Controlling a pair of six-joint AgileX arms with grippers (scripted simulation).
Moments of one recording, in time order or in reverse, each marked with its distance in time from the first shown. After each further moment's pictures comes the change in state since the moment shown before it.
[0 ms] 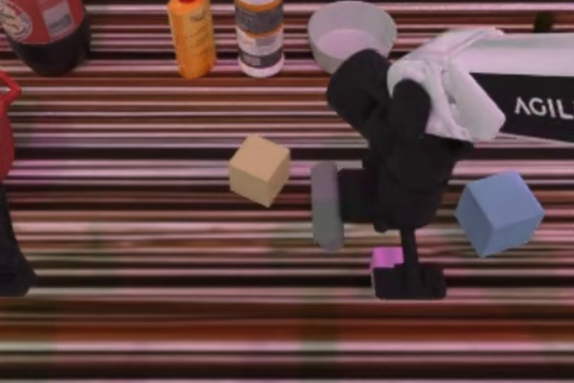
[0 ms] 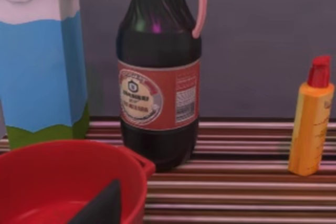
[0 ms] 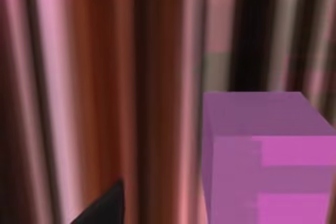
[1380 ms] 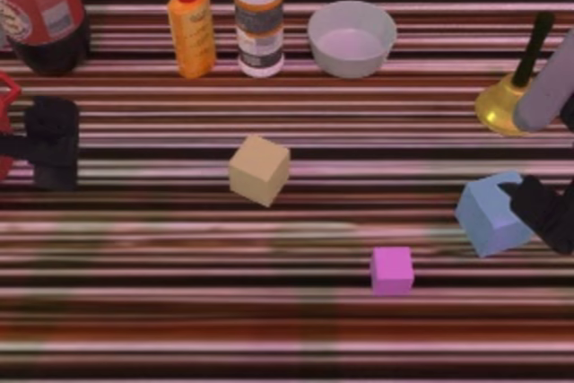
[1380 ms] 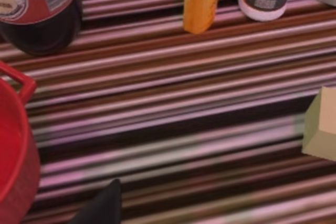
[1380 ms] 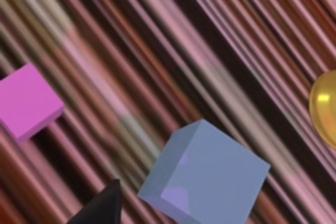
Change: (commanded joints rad) left arm -0.213 0.864 0.808 -0.551 0.030 0.020; right arm -0.287 -0.808 -0.450 0.304 -0.043 0.308
